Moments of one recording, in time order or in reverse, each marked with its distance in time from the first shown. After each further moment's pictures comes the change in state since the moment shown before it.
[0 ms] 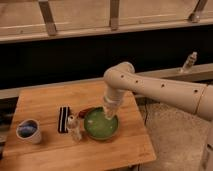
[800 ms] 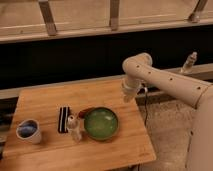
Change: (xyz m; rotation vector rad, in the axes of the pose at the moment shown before) arm -0.063 -0.134 -0.008 0.095 -0.082 0.172
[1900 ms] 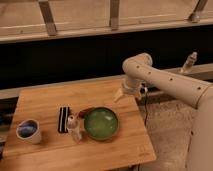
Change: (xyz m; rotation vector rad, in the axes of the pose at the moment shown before) arm -0.002 -0.008 -0.001 0.023 -0.016 0.031
